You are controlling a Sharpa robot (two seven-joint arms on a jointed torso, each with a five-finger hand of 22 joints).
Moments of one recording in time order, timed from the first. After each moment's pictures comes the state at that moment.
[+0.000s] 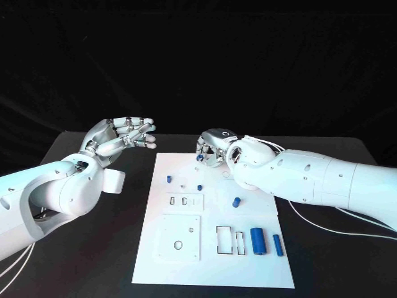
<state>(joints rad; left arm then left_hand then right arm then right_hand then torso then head) 1.20 -0.97 0.00 1.65 -0.07 -0.33 0.44 1.50 -0.18 0.34 0.26 0.21 0.88 0.22 0.25 0.16 1.07 0.15 0.07 0.07 1.10 0.09 0.36 0.33 0.17 1.04 0.16 0.54 0.23 1.26 -0.48 -0.16 1.18 -1.51 -0.40 -0.17 1.30 -0.22 0.61 0.07 0.12 1.08 0.12 0.26 0.34 1.28 0.06 0.07 0.15 1.47 -0.01 1.39 1.20 0.05 1.45 0.09 1.47 1.31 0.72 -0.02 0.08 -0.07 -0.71</state>
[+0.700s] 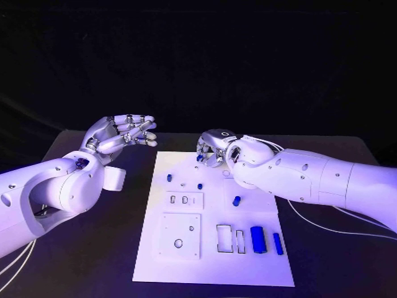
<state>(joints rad) 1.21 -0.97 0.00 1.65 -0.07 -0.33 0.44 1.50 -0.18 0.34 0.26 0.21 0.88 0.22 0.25 0.16 1.07 0.15 0.07 0.07 1.10 0.09 0.36 0.33 0.17 1.04 0.16 0.54 0.23 1.25 -0.46 -0.16 1.15 -1.52 -0.38 -0.17 1.27 -0.25 0.61 0.07 0.12 1.01 0.15 0.23 0.35 1.23 0.08 0.07 0.14 1.46 0.00 1.37 1.15 0.05 1.42 0.11 1.44 1.31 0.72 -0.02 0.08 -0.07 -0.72</state>
